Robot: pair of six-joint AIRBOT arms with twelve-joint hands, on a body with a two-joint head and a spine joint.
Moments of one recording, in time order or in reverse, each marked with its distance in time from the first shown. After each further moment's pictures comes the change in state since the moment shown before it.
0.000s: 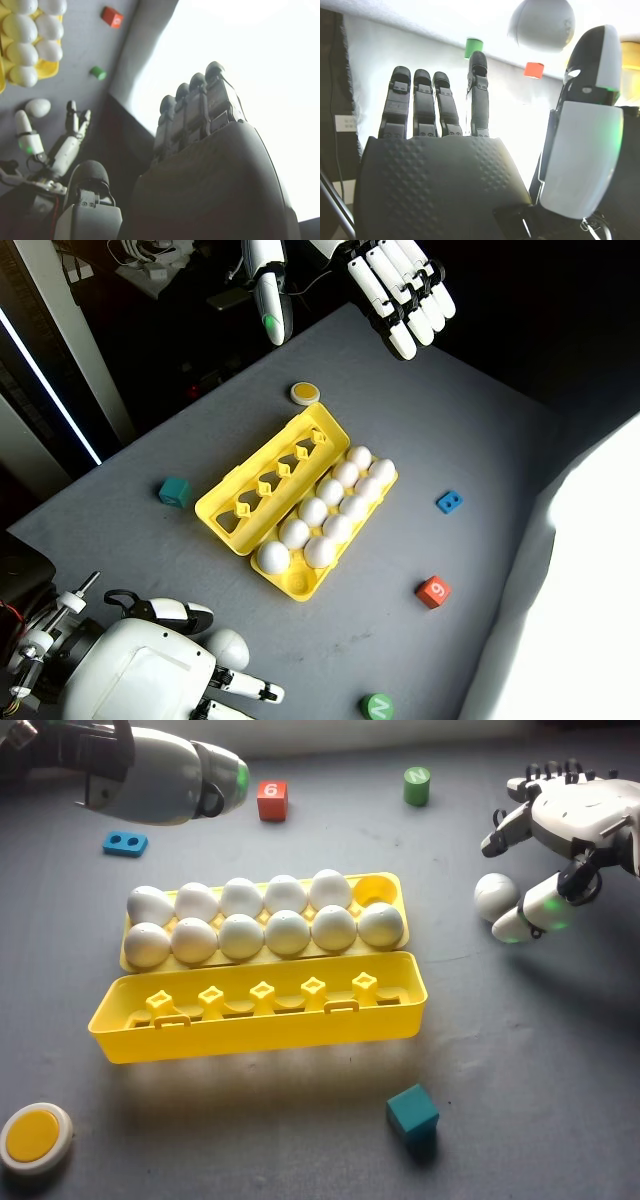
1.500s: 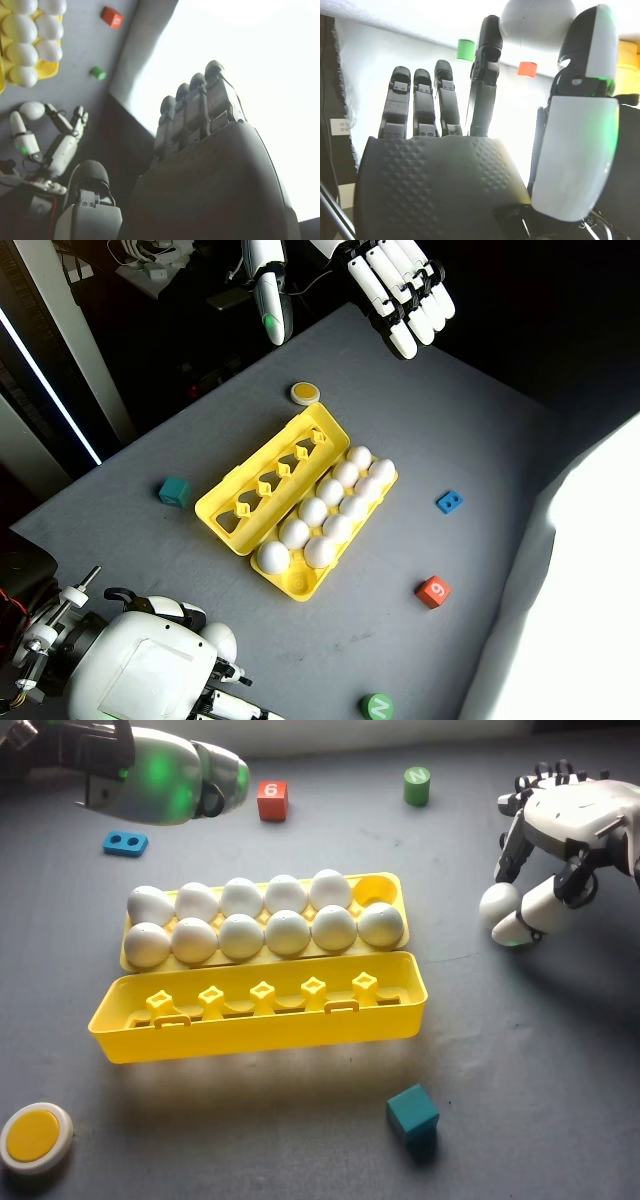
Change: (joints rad) left arm 0.000 0.000 0.000 0.000 0.000 0.000; right arm 0.009 0.003 -0.010 -0.019 -0.016 0.018
